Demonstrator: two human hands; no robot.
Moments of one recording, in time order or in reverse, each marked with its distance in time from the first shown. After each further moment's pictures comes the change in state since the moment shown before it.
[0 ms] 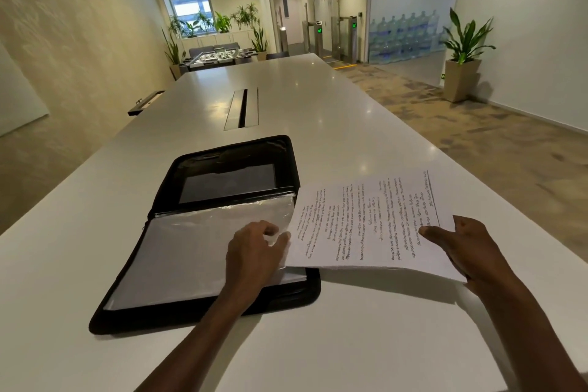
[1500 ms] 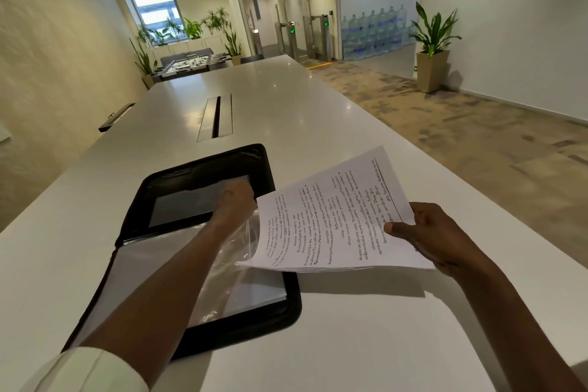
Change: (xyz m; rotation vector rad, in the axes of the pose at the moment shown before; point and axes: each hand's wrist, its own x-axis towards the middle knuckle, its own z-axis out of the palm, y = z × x) left_hand 0.142 0.035 0.014 0.287 -0.289 0.027; right_hand 0.017 -0.023 0.006 -0.013 -0.216 -0.067
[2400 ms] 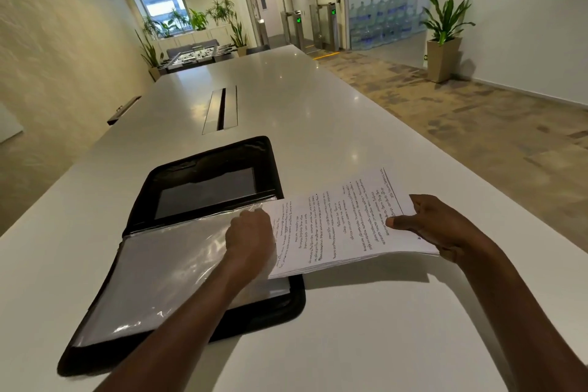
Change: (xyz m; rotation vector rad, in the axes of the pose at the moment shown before) left_hand -0.087 0.020 0.020 0.398 0.006 0.028; right_hand 0.013 -0.010 0.001 -0.058 -0.087 0.139
